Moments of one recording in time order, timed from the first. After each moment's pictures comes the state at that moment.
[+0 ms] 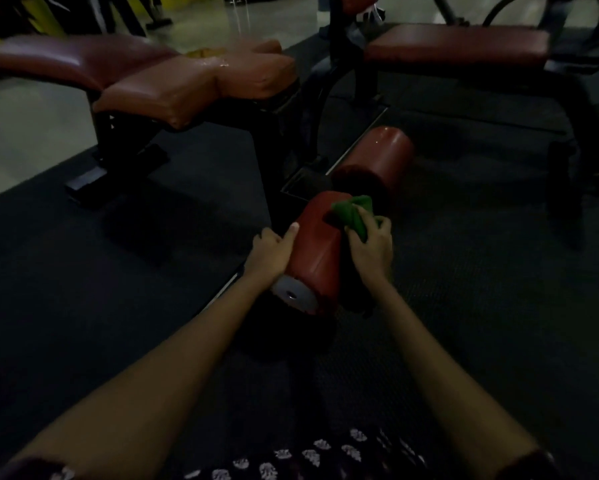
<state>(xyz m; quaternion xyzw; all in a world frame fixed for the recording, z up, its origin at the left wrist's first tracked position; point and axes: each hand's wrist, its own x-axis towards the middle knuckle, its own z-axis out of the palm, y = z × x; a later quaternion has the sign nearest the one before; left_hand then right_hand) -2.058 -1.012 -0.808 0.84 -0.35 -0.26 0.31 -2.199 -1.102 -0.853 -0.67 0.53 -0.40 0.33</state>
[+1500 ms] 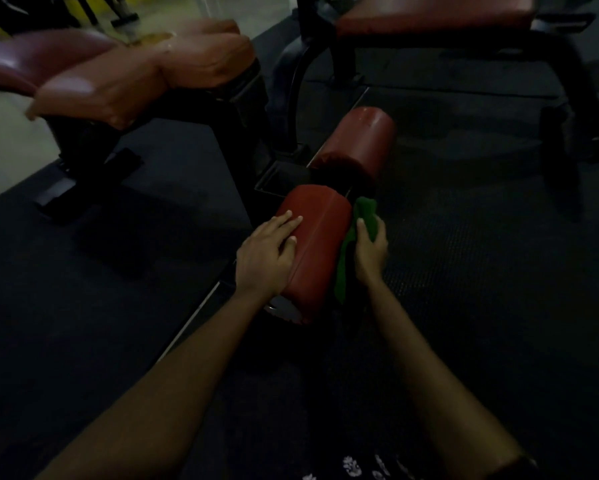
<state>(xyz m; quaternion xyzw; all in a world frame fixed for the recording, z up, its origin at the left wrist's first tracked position) -2.069 -1.032 -0.832 0.74 -0.60 -0.04 0.29 -2.198 -1.125 -0.886 -0.41 0.58 -0.47 0.52</state>
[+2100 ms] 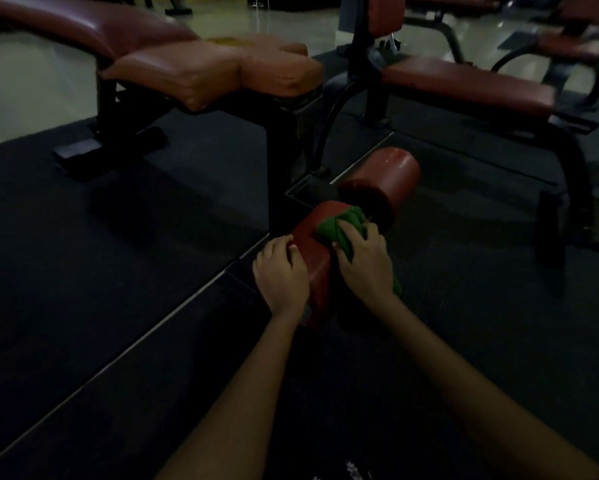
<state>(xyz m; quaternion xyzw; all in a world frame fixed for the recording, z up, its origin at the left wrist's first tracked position) -2.095 -1.016 -0.860 0.80 -0.32 0.01 0.51 -2.199 -1.094 -0.837 -0.84 0.45 -0.27 0.12</state>
